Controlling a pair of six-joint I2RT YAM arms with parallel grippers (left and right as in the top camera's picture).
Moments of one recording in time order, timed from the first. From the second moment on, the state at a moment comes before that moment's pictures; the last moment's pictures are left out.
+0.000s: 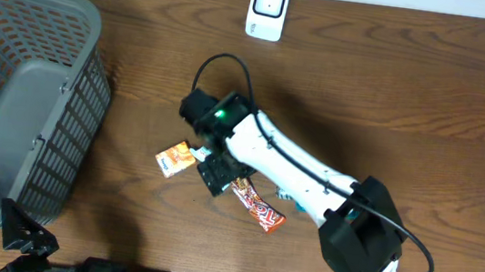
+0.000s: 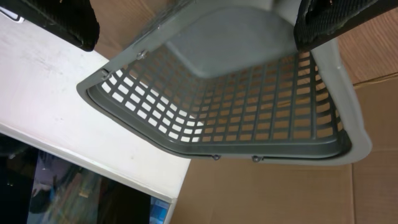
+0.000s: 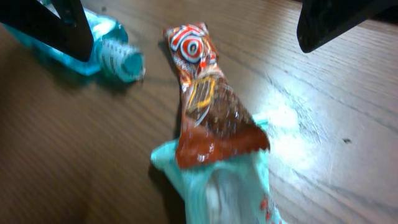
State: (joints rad) left arm -0.09 0.00 0.93 -0.99 -0.69 -0.38; right arm 0.90 2.07 1.75 -1.34 0.06 0.29
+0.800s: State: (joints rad) left arm -0.15 0.00 0.93 -0.99 -0.69 -0.38; right arm 1.13 2.07 1.42 -1.02 0.60 0.57
